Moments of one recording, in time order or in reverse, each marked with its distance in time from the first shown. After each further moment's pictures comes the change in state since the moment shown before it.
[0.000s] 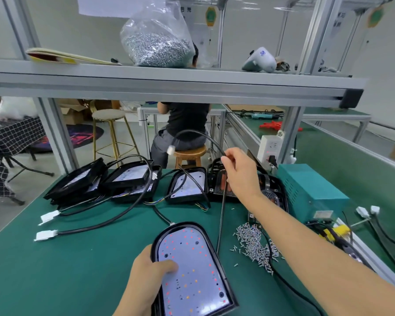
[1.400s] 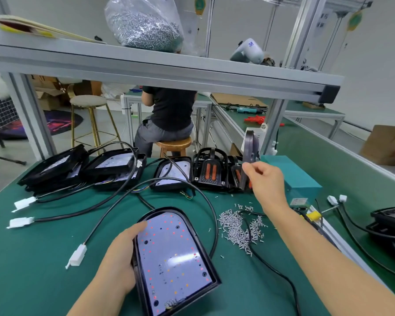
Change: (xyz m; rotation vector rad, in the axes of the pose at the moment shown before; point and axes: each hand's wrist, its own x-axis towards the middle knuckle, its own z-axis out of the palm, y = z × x) left_hand 0.016 0.005 -0.008 -0.464 -0.091 -0.287; right_hand -0.046 0.019 -0.067 0.053 0.101 0.388
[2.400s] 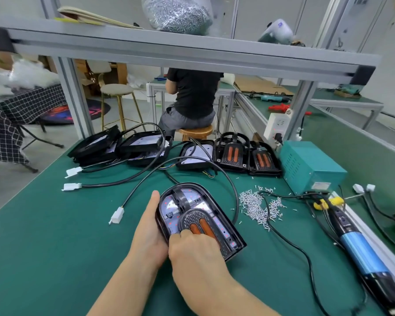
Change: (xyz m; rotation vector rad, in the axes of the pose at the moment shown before) left_hand -0.026 -0.024 -0.004 -0.336 -0.231 0.069; right_hand -0.218 -0.076 0.053 -0.769 -0.476 -0.783
